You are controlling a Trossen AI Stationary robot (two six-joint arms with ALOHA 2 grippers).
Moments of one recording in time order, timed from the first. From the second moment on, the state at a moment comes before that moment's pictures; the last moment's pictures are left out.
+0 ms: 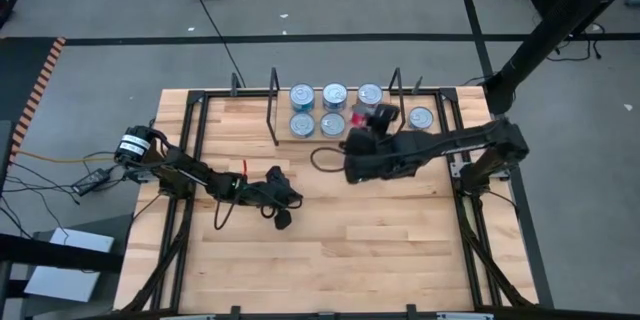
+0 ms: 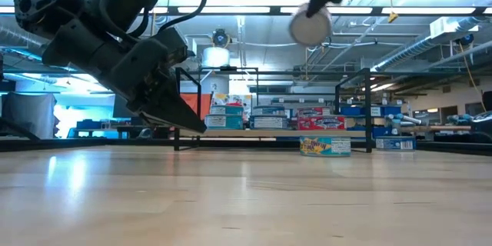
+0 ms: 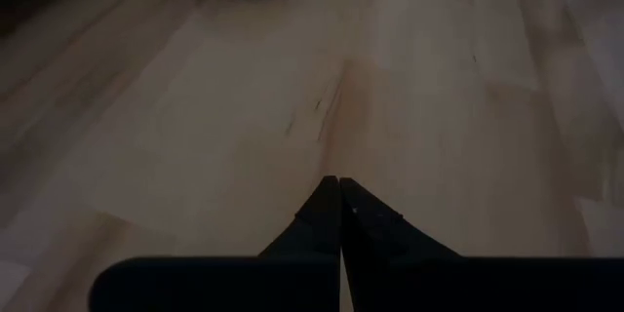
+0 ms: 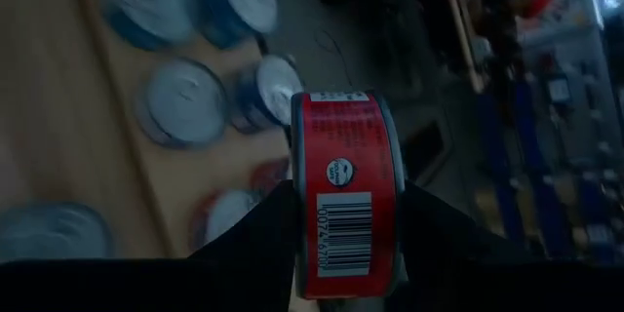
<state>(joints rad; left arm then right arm) -0.22 1.61 0.48 0.55 -0.32 -0.39 0.15 1.69 1.66 -1.33 1.03 0.23</state>
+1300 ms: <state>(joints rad) -0.22 1.61 0.48 0.55 -0.34 -0.37 -0.13 1.55 1.04 -0.67 0.91 -0.18</state>
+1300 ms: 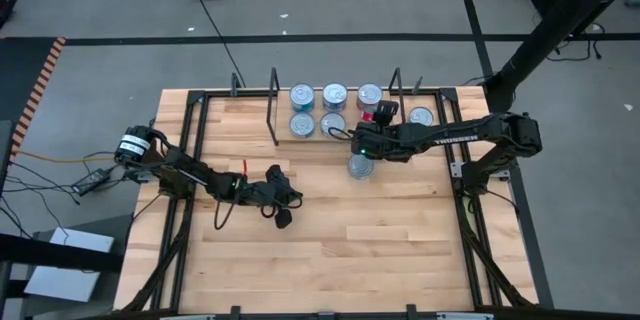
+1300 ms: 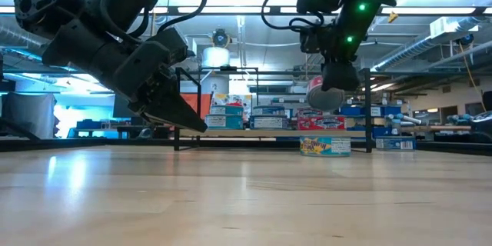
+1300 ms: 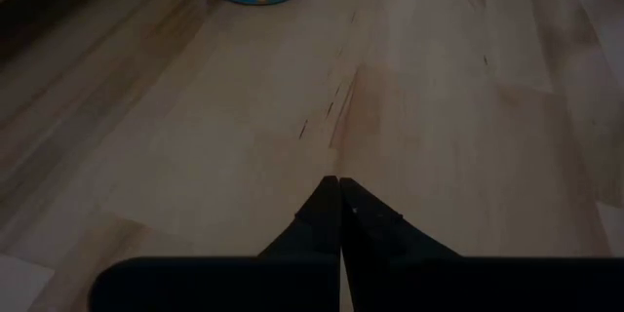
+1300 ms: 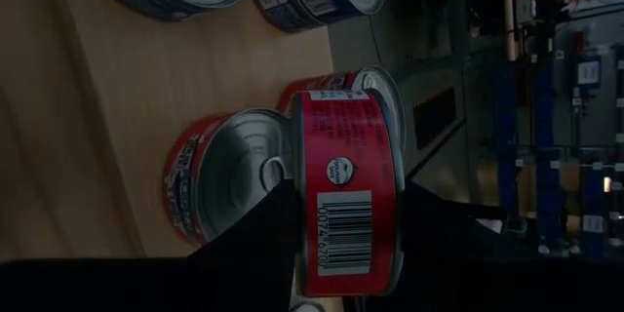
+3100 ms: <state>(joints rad) -0.22 1.61 0.48 0.56 -0.35 -0.37 -0.23 1.55 1.10 -0.79 0.68 -0.25</state>
